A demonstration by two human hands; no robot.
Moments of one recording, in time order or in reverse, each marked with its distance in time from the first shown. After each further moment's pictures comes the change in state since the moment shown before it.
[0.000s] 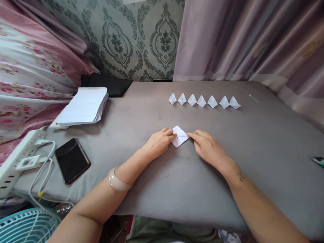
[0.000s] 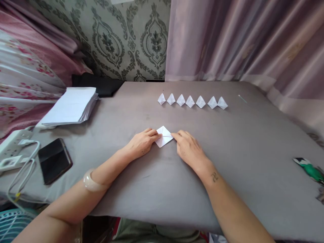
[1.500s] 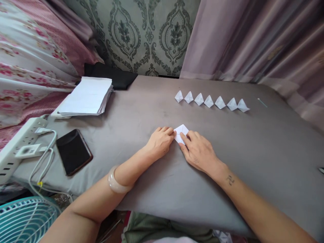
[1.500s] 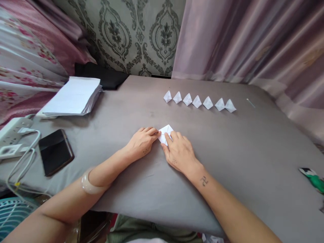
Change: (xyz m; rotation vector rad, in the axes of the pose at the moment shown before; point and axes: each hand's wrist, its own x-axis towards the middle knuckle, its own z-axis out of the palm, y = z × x) left_hand -0.013 0.000 -0.004 0.033 -0.013 -0.114; right_hand 0.008 -0.044 0.019 -0.317 0.000 -0.173
